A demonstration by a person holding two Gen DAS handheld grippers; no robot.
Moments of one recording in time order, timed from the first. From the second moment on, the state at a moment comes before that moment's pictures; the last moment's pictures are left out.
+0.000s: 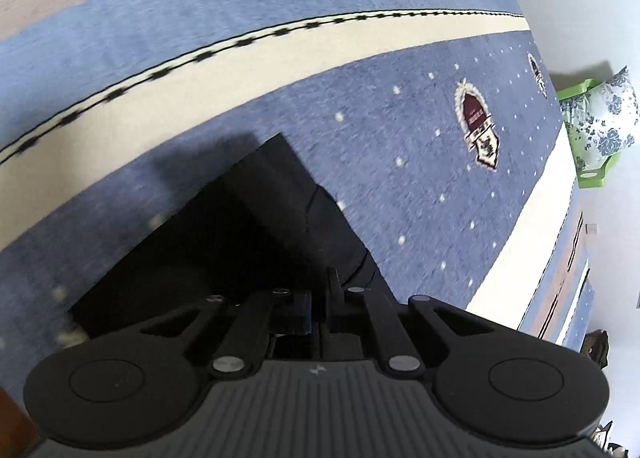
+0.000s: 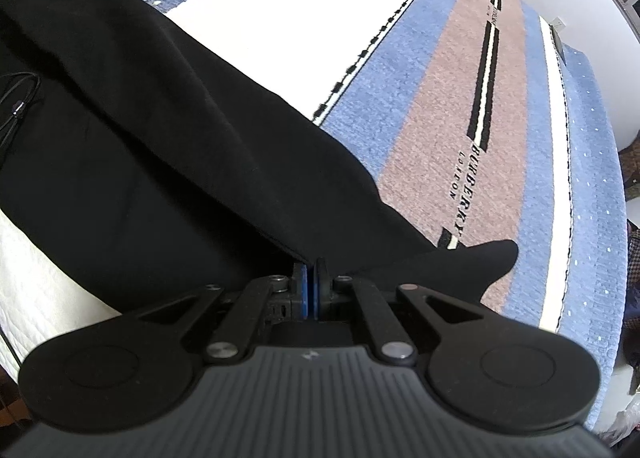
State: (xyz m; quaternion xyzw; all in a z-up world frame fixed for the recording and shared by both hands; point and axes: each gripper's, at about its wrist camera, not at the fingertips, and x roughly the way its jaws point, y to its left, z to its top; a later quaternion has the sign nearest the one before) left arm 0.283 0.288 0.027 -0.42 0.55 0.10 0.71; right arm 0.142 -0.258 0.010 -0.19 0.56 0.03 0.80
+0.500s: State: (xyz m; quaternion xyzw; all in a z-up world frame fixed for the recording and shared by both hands) left arm 0.204 0.293 0.003 -0.37 0.61 0.14 0.69; right arm 0.115 -0.268 -0.003 -0.22 0.59 0.03 0.78
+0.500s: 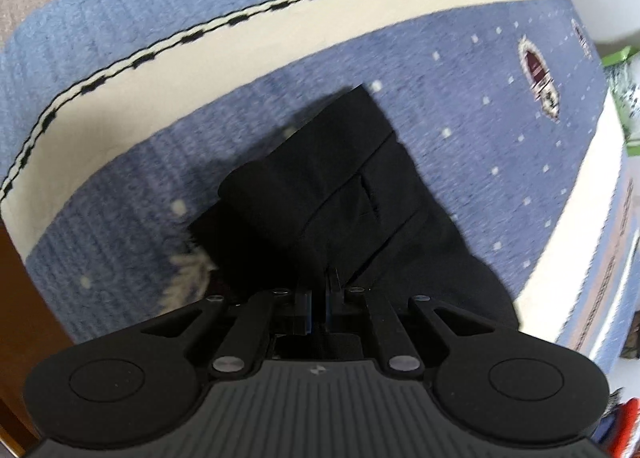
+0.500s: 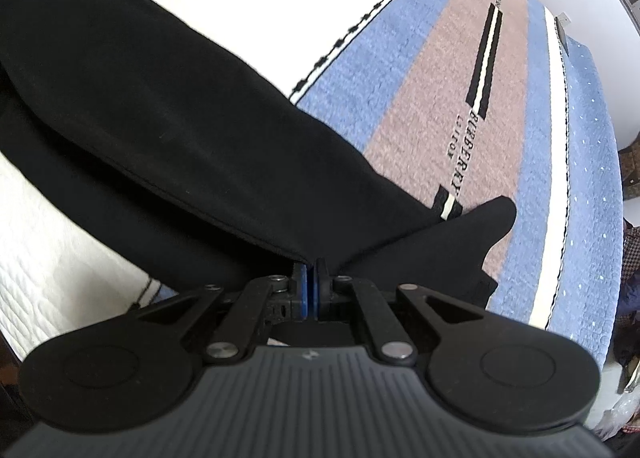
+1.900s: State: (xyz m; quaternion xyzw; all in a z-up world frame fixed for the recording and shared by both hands) left arm 0.179 0.072 0.086 0.02 0.58 0.01 0.81; right arm -0.012 -0.413 0.046 0.09 0.51 -0.16 0.84
